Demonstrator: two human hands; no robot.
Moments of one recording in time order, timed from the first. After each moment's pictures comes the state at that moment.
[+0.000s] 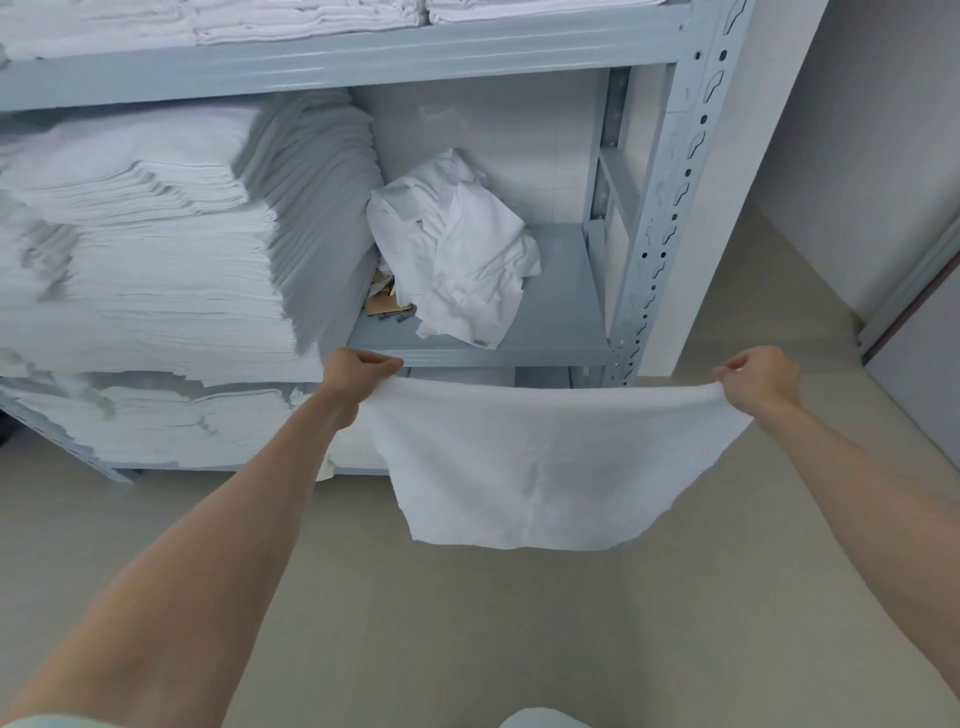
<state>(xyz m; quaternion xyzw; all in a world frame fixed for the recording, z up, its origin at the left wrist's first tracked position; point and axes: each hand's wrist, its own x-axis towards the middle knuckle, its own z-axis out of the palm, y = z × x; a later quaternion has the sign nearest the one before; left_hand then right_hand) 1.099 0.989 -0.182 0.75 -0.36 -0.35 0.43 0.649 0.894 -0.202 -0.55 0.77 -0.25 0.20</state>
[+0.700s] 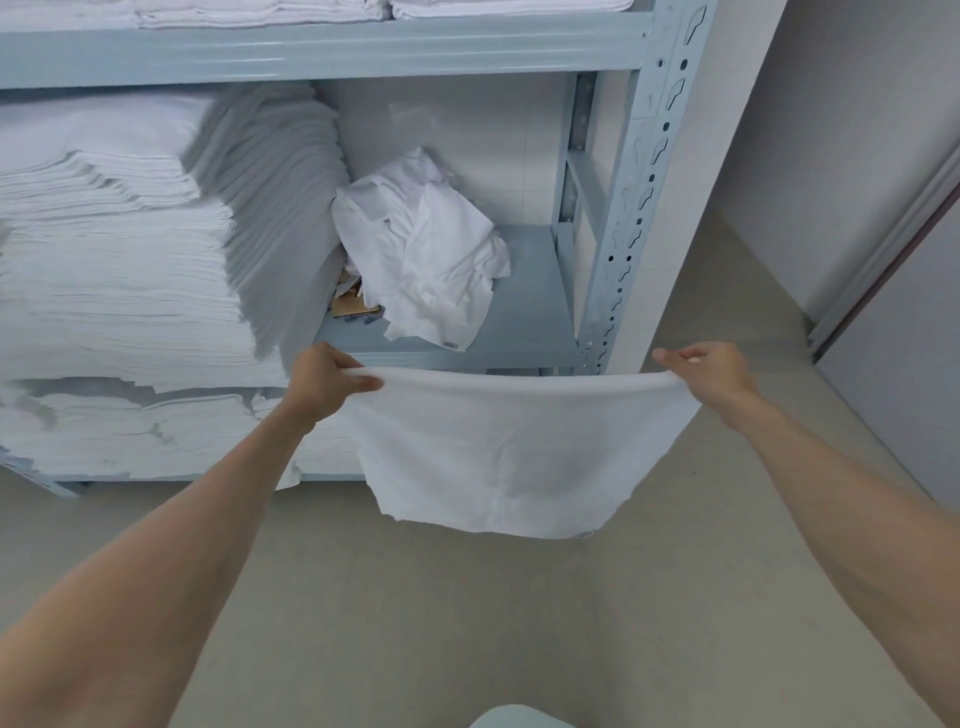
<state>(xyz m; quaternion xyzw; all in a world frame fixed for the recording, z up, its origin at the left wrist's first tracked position) 1.096 0.983 -0.184 0.76 -0.52 -0.21 0.32 0.646 0.890 -0.196 -0.56 0.70 -0.31 0.31</state>
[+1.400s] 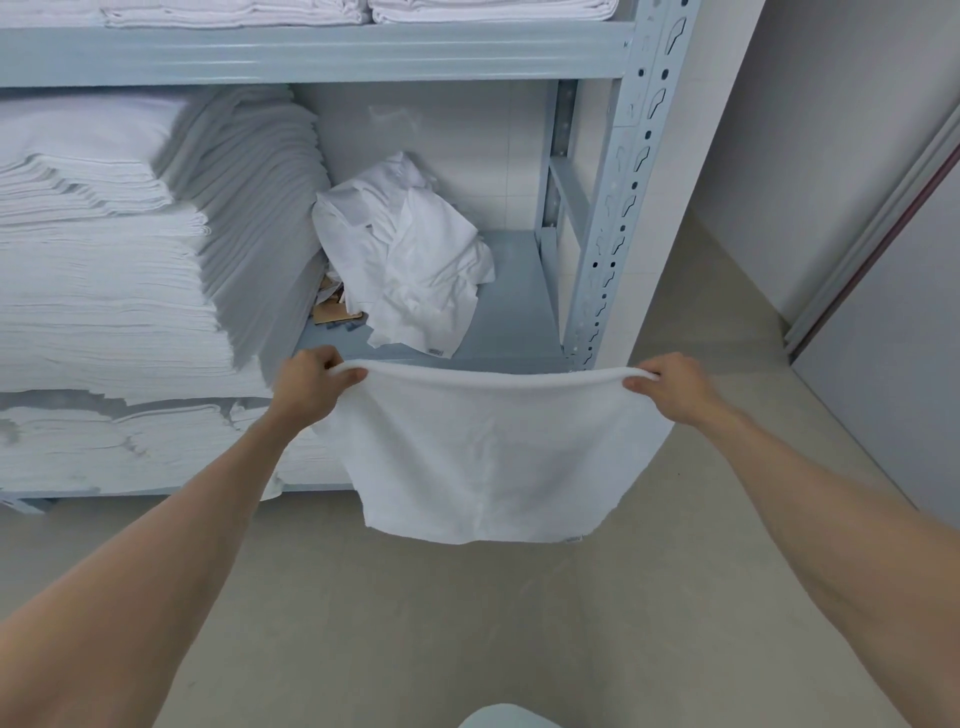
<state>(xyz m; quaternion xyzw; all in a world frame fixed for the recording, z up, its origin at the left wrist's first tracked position) 1.097 0.969 -0.184 0.77 -0.54 -0.19 0.29 0.656 0.885 -0.204 -0.70 0.65 -0.18 0.24</state>
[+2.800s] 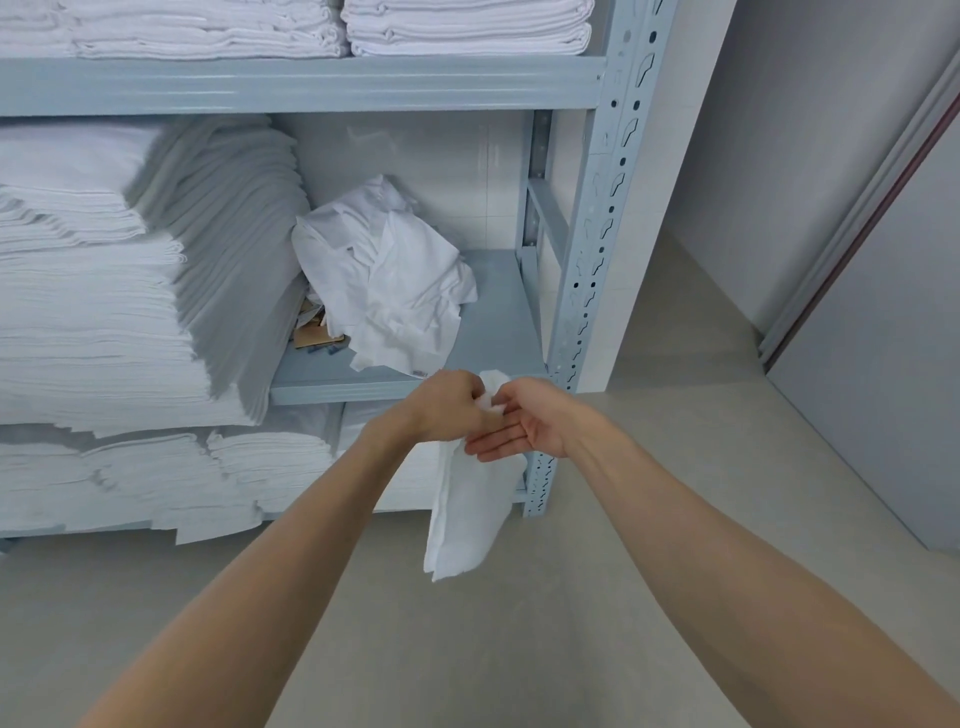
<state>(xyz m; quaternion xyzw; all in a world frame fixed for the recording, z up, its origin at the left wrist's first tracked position) 0.951 0.947 -0.143 0.63 -0.72 -0.27 0.13 0.803 0.927 -0.155 -0.39 0.50 -0.20 0.75</state>
